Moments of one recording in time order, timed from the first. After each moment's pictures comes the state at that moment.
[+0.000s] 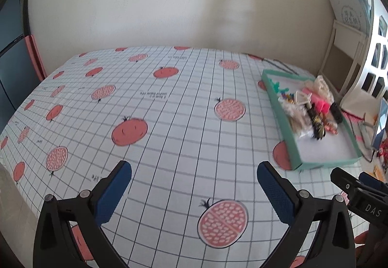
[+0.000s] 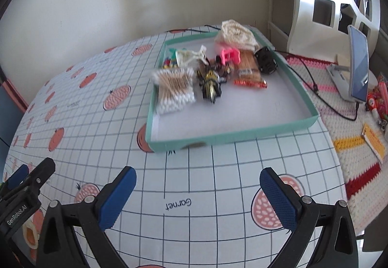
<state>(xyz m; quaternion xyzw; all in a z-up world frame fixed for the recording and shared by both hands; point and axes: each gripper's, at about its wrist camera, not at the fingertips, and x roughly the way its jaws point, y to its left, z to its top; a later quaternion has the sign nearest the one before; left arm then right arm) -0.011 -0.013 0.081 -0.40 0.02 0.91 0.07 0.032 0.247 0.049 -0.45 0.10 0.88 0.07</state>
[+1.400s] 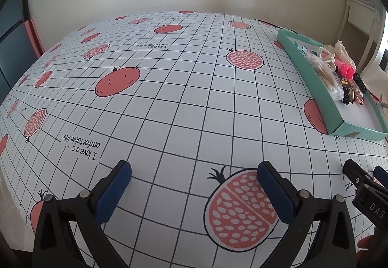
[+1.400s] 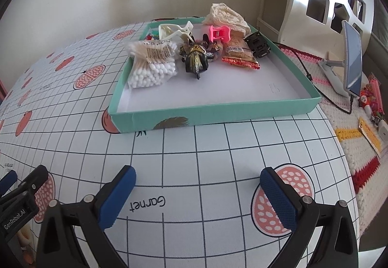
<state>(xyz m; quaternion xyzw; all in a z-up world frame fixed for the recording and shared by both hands) -0.017 -0.014 0.002 -0.45 0.02 0.89 0.05 0.028 0.244 0.002 -0.45 0.05 0.89 0.13</state>
